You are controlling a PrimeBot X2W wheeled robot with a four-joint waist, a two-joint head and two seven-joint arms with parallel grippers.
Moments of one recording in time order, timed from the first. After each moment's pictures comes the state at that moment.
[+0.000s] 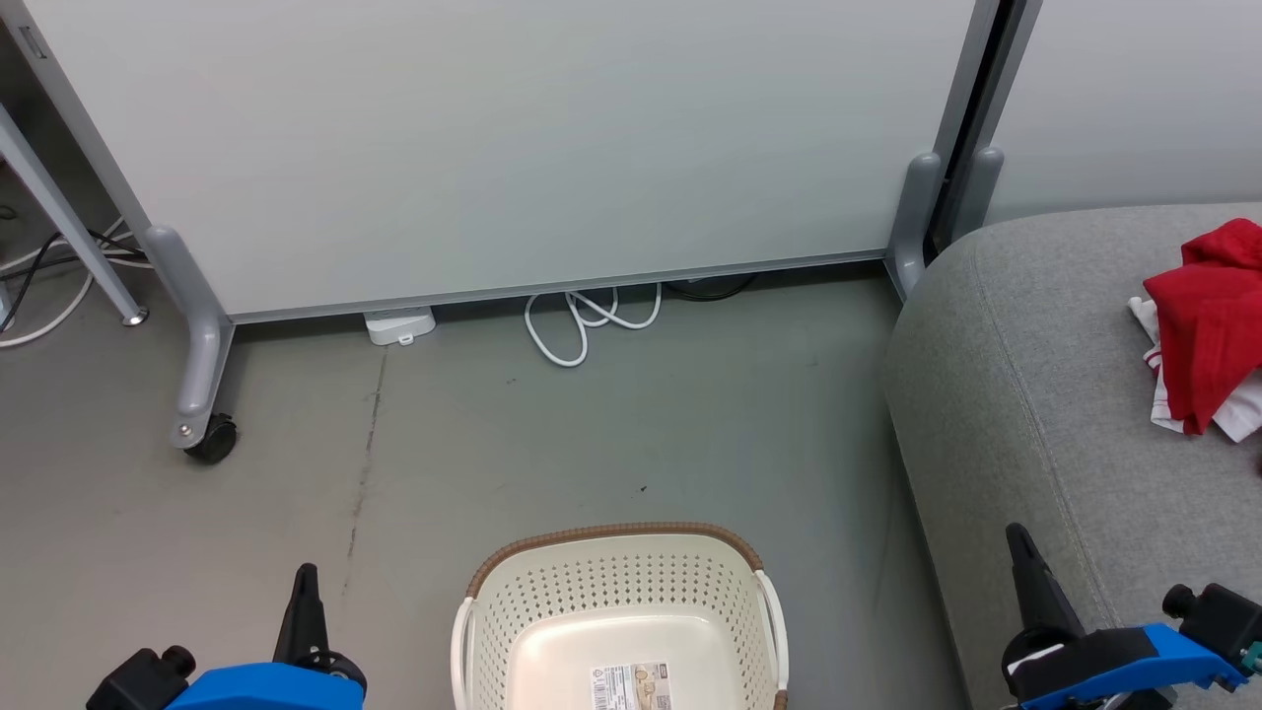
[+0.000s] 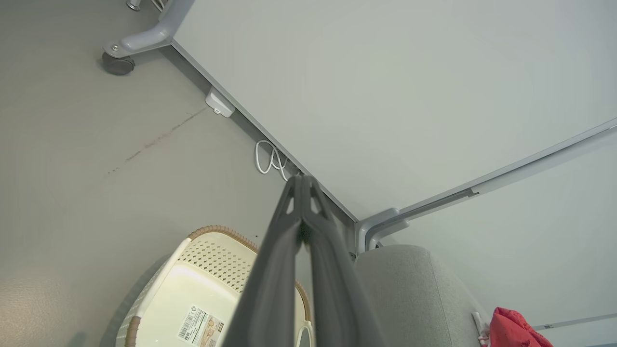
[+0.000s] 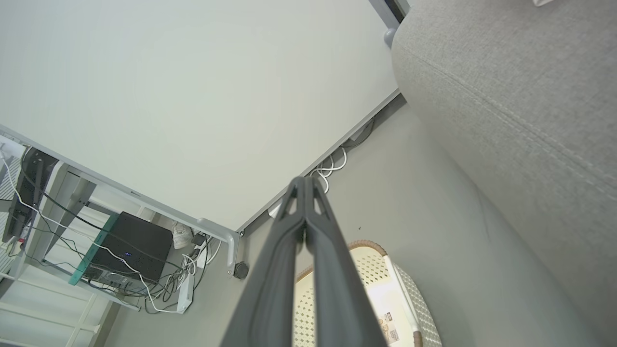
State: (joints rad) left arm -0.02 0.04 0.04 0.40 -0.91 -0.12 -0.08; right arm -0.03 -0.04 -0.07 0.31 0.81 0.13 -0.03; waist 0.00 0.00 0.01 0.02
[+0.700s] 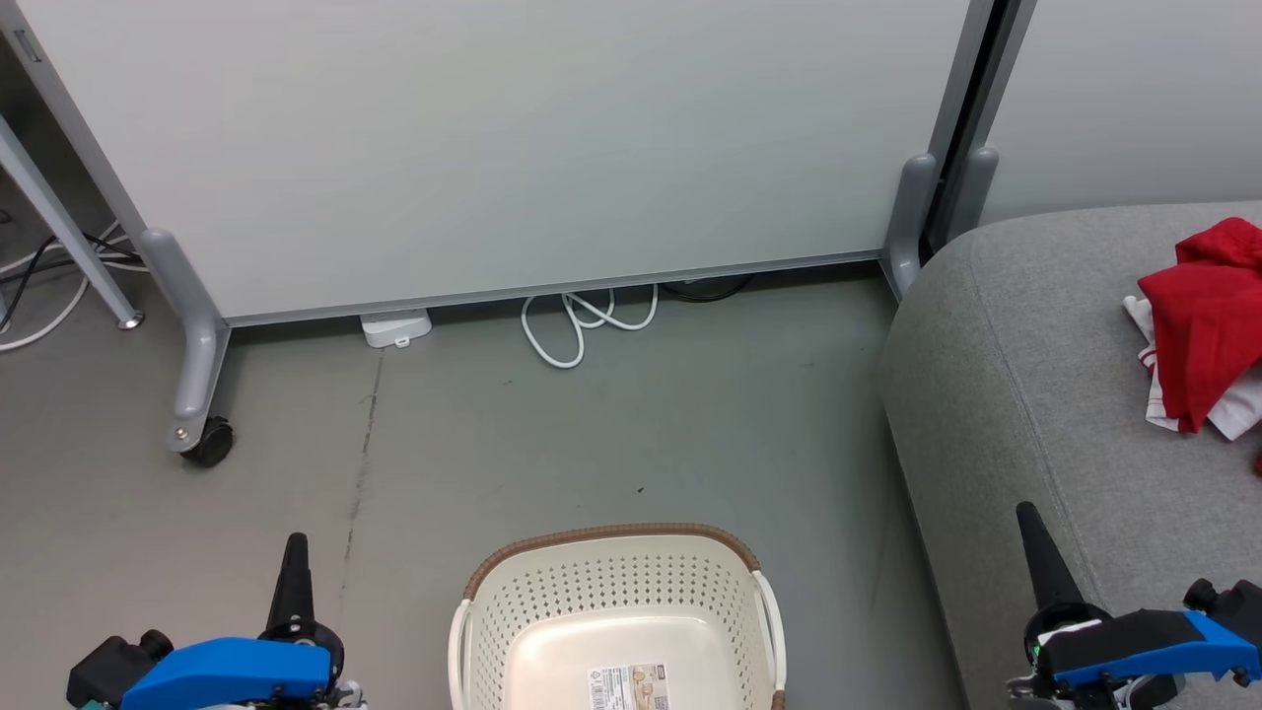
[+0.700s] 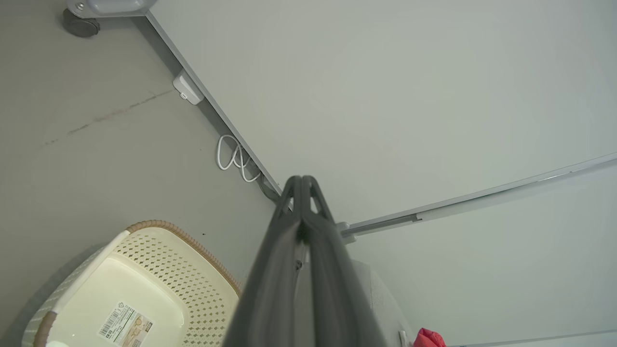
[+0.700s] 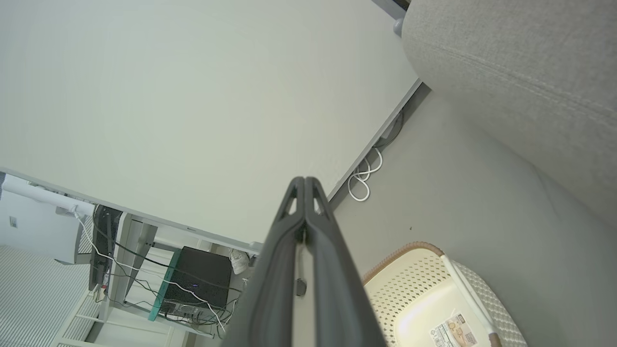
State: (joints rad) left arm -0.04 0.04 0.07 0.35 -1.14 -0.12 -0.02; right arm -0.05 -0.04 -0.08 0.29 1.07 0.13 0.02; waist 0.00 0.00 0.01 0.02
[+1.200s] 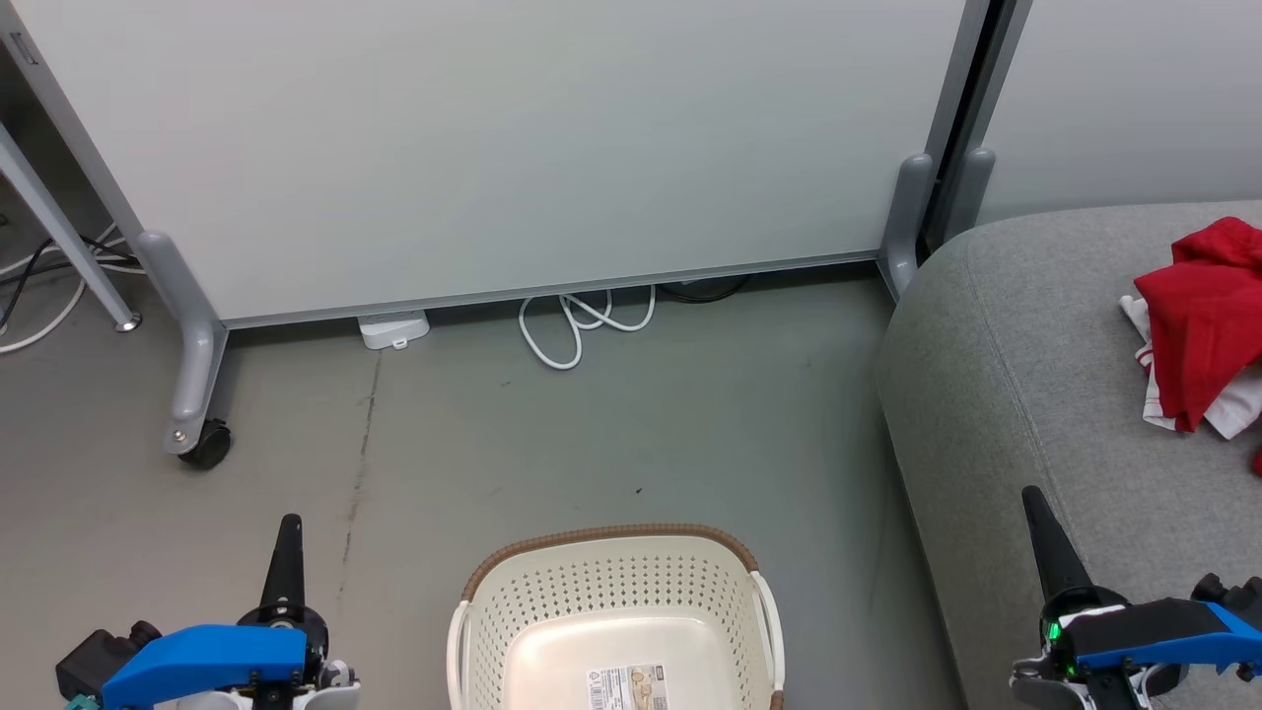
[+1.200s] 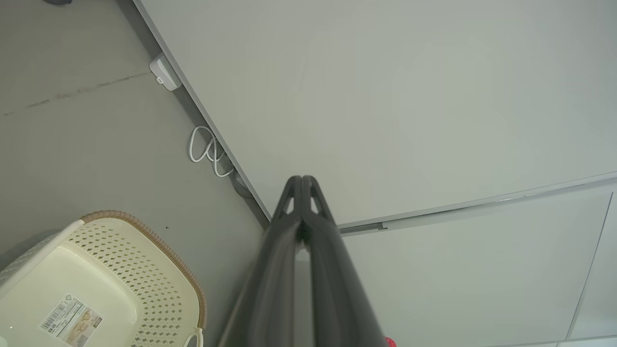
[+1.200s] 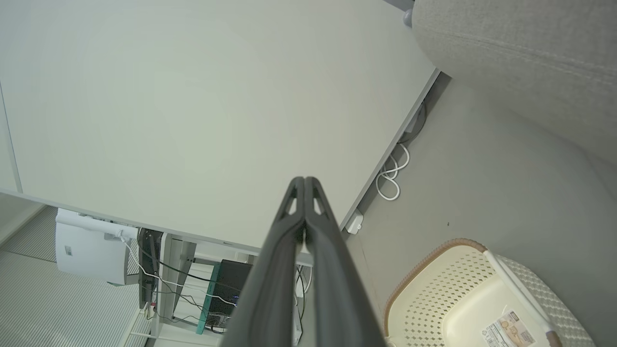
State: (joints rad) left arm -0.06 0.04 0.08 0.32 -1.27 -0.12 0.02; right arm -0.07 -0.05 -0.09 0.28 1.23 0.13 0.04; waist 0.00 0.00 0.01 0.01
